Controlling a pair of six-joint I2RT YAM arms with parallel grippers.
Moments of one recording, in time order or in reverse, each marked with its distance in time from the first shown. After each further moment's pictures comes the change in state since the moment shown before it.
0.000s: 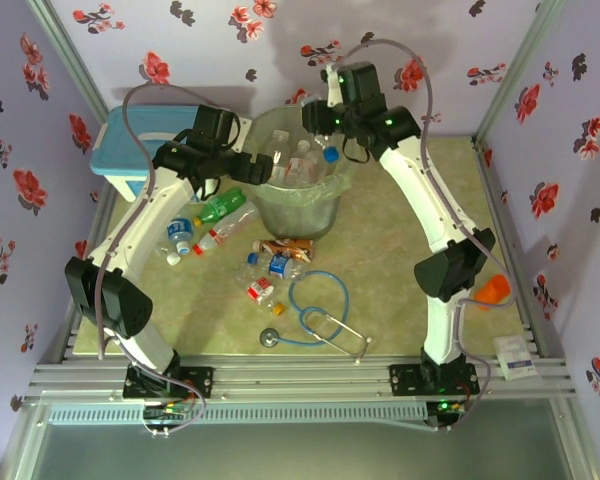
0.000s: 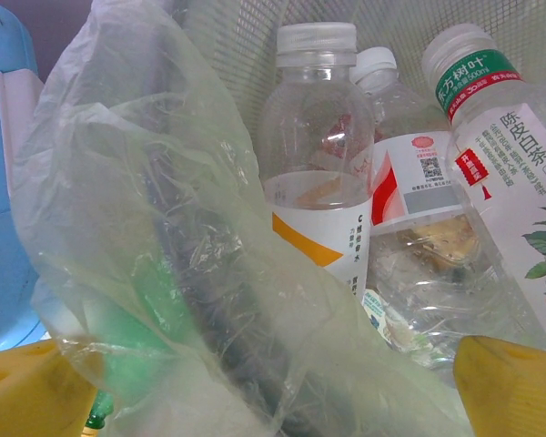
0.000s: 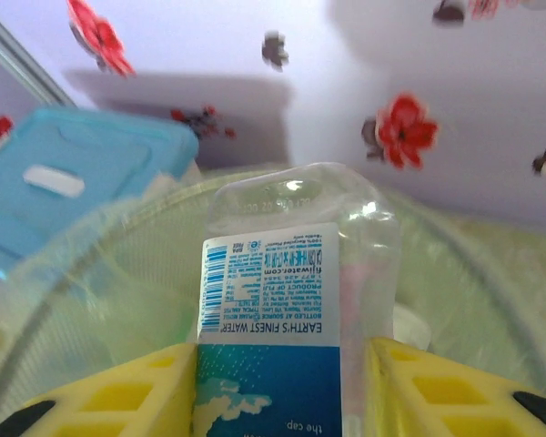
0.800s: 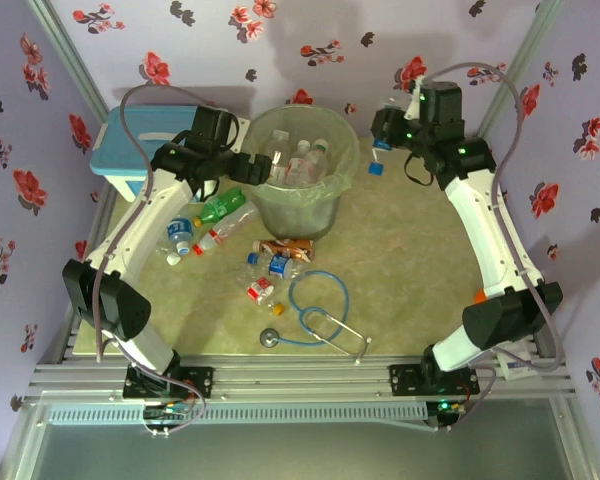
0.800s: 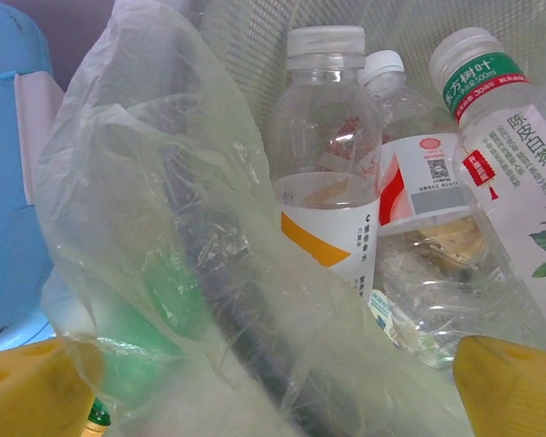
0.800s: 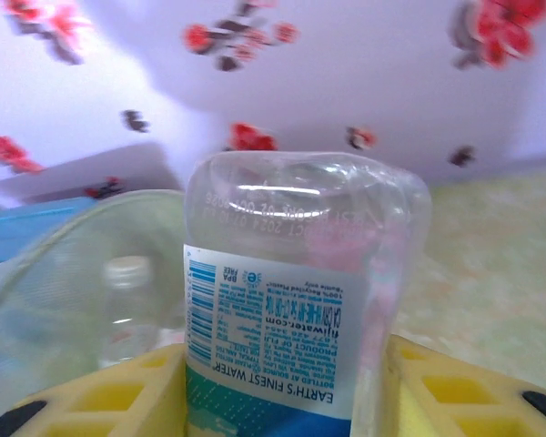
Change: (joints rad) left arm 0.000 -0.016 -0.015 0.008 -0.016 0.000; right arm -0.214 -0.429 -0.509 0.123 -0.012 0.135
